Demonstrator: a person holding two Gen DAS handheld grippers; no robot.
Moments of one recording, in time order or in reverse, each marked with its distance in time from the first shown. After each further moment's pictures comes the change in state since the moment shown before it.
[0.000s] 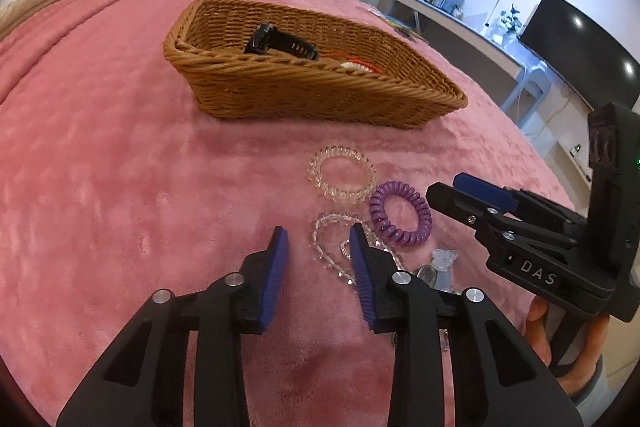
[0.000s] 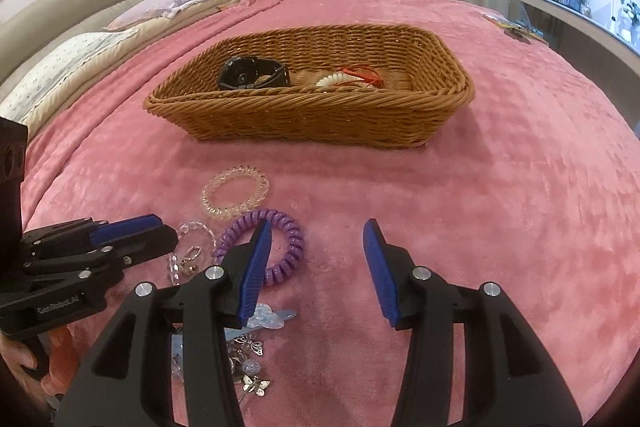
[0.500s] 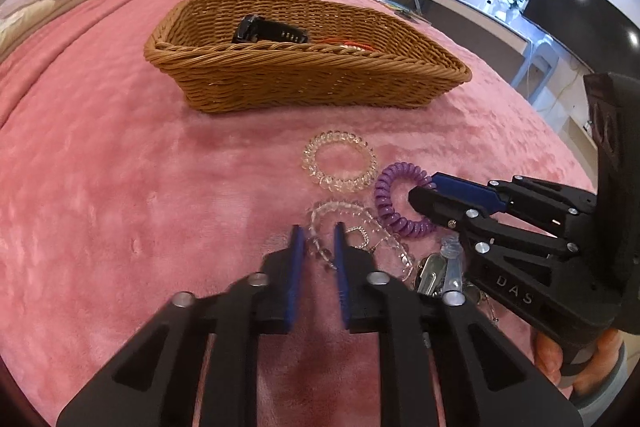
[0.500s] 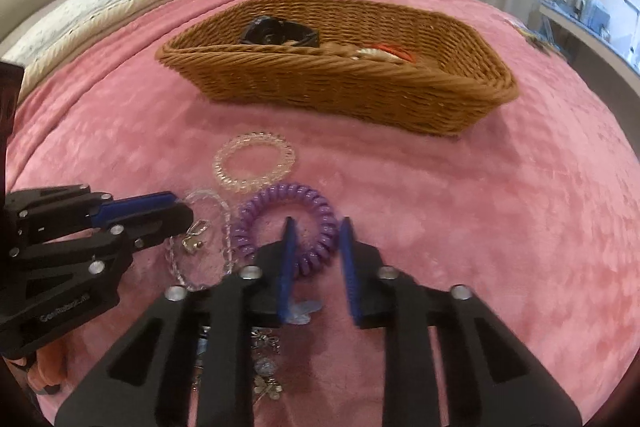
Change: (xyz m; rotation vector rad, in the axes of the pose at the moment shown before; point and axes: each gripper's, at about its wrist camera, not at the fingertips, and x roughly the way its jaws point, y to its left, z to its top) left arm 0.007 -0.017 -0.005 0.079 0.027 0.069; right arm 0.017 0.026 -0.007 -0.126 0.071 -0.031
